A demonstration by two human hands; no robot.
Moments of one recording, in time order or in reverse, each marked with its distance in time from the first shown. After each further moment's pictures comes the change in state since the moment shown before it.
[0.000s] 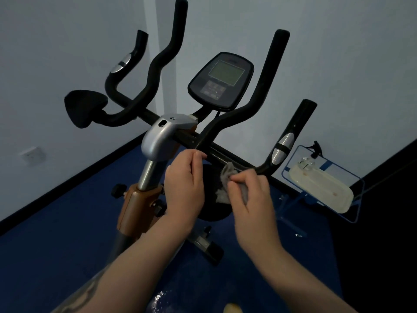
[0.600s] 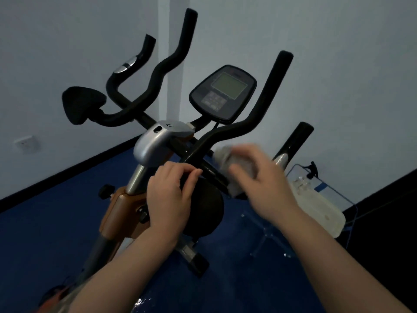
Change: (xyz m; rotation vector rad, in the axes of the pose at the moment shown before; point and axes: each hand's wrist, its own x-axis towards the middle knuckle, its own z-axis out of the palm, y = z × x) left_hand -0.002 -0.001 -0.001 0.211 0.041 0.117; right_hand 0.082 -0.004 -0.057 -0.181 -0.299 -0.184
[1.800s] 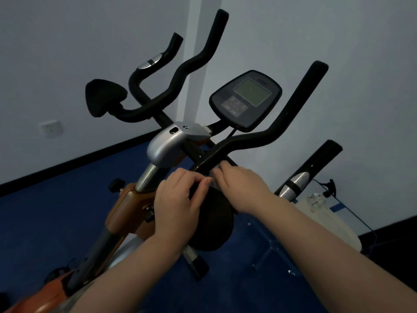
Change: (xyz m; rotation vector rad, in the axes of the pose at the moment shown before) left_hand -0.003 -0.001 0.004 -0.007 0.042 -0.030; right_hand 0.059 0.017 0.052 -0.589 -0.437 -0.231
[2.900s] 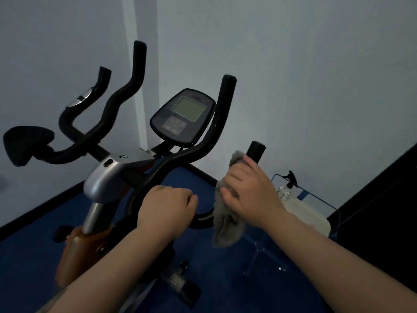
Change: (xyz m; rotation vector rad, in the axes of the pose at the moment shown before) left_hand 0.045 0.051 0.057 0.586 -0.575 0.211; right_hand -0.078 0.101 -0.020 -0.135 0.542 0.012
